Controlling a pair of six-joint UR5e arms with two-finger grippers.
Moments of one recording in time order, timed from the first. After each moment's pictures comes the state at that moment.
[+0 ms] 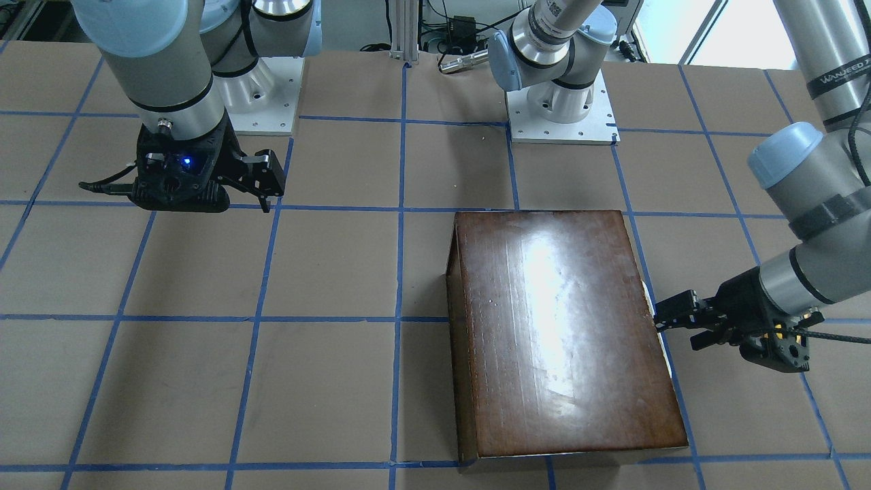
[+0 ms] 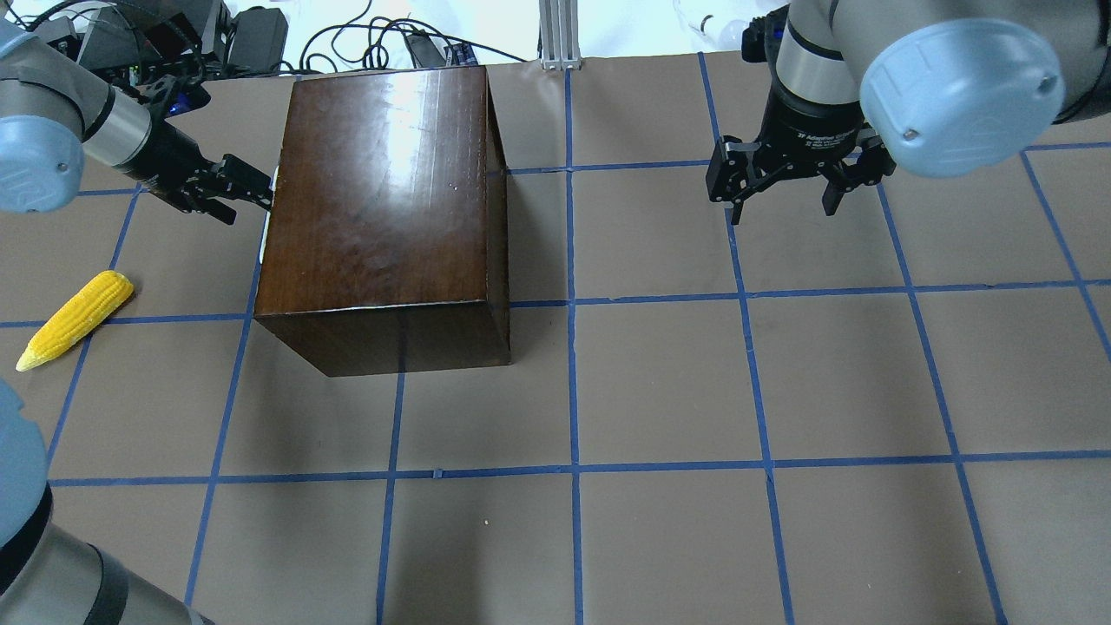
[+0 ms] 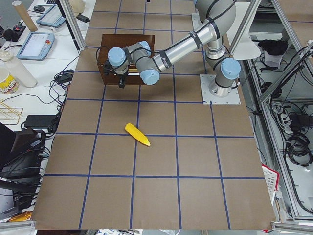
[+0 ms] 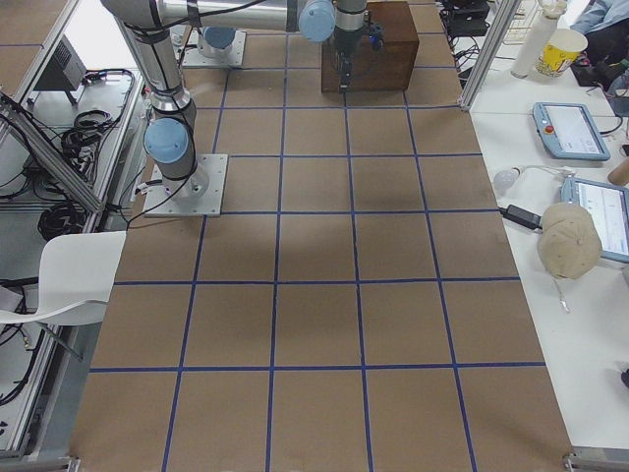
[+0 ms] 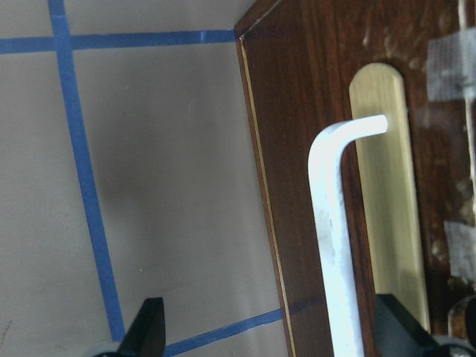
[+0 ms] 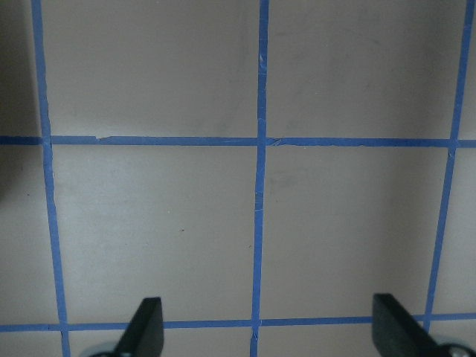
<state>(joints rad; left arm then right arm) -1.16 -1.98 -1.58 -1.27 1.23 0.56 1.65 -1.48 1.58 -1.62 -1.63 0.06</state>
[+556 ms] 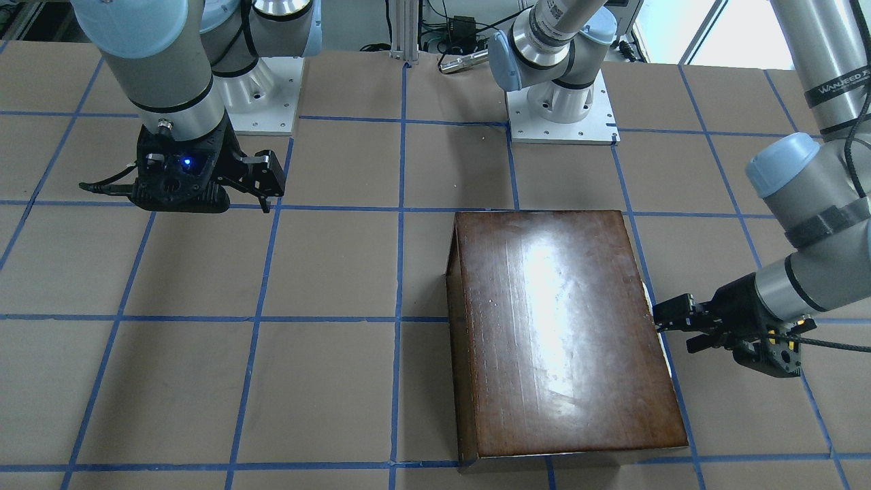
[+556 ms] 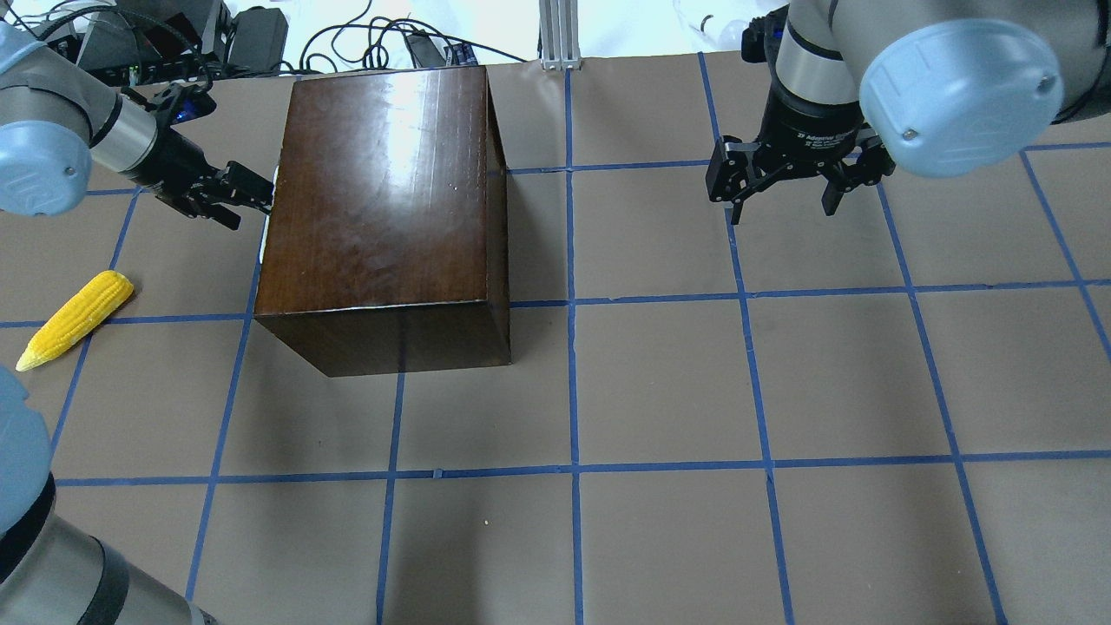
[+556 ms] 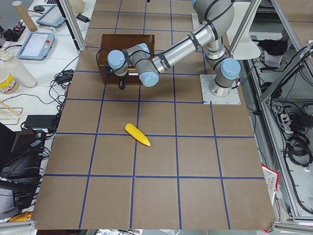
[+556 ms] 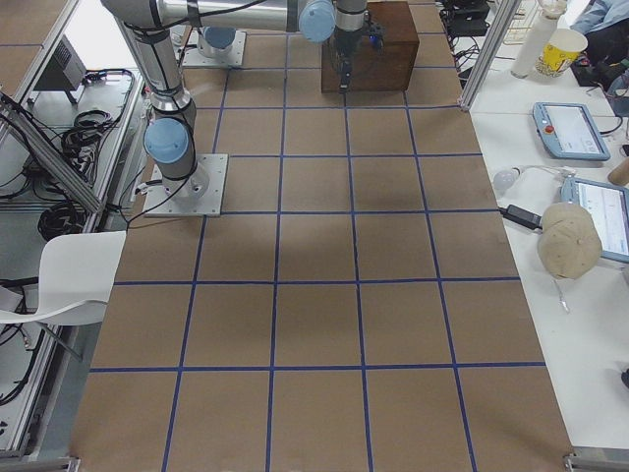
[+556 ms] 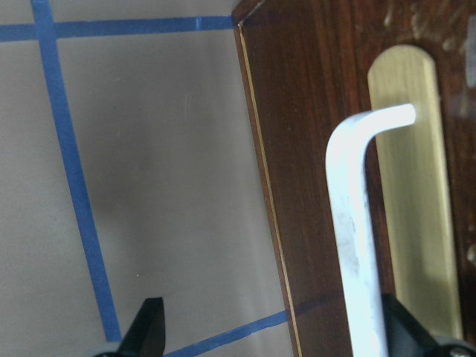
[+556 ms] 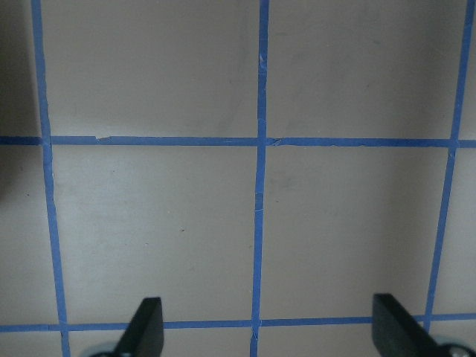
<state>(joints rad) -1.15 -2.00 -1.58 -1.27 1.23 0.60 1.65 -1.48 1.58 -1.62 -1.63 0.06</state>
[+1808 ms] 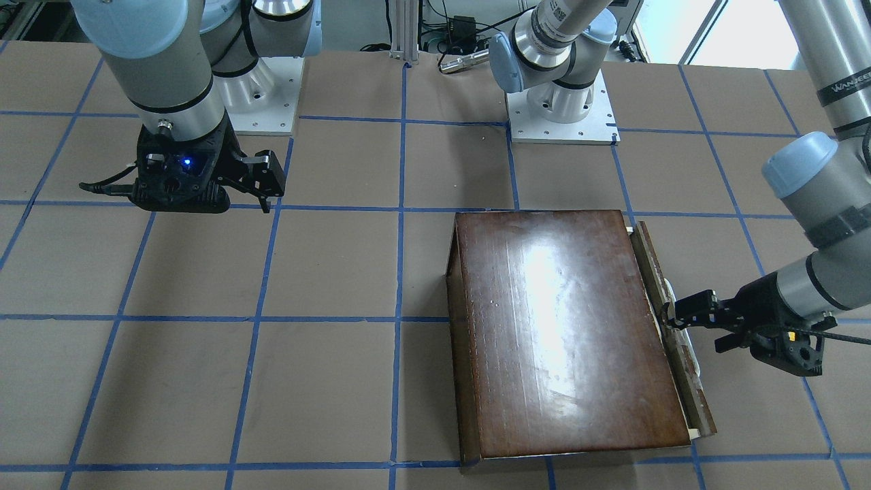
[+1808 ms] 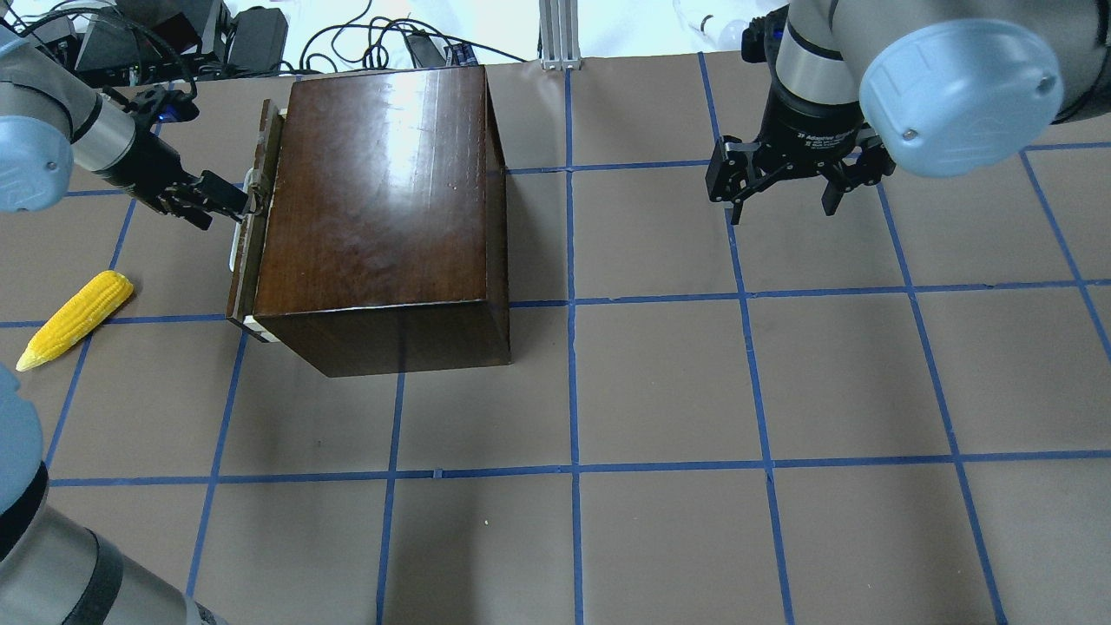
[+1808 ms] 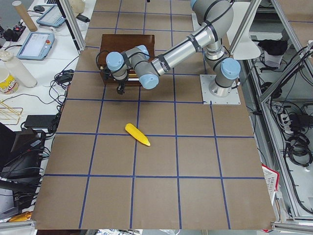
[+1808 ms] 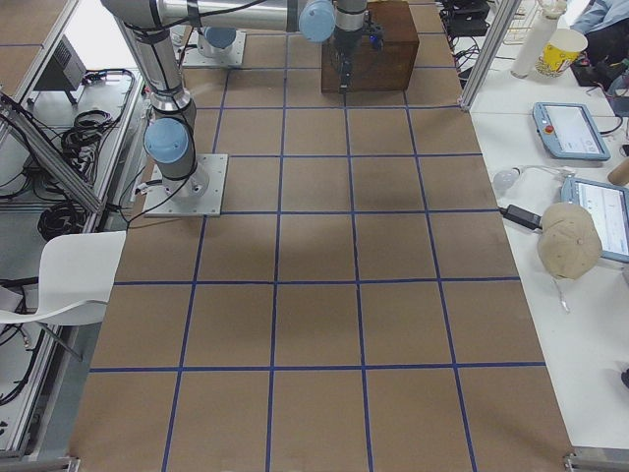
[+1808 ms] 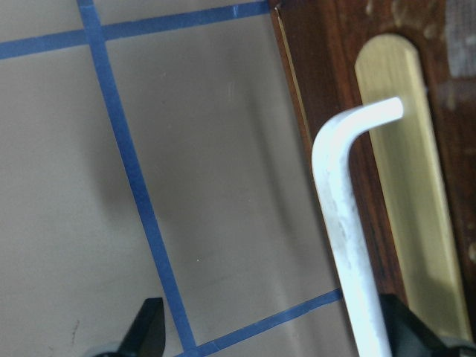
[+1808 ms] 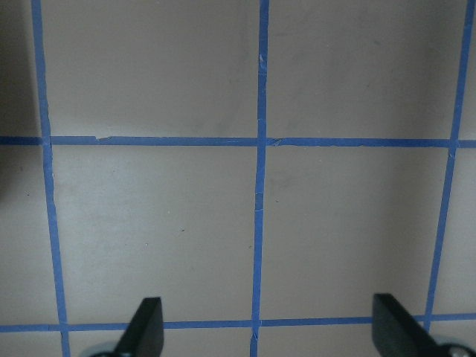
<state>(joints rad) -1.12 -2.01 -1.56 -1.27 1.32 0.71 1.65 -1.48 1.58 -1.63 -1.63 0.06</state>
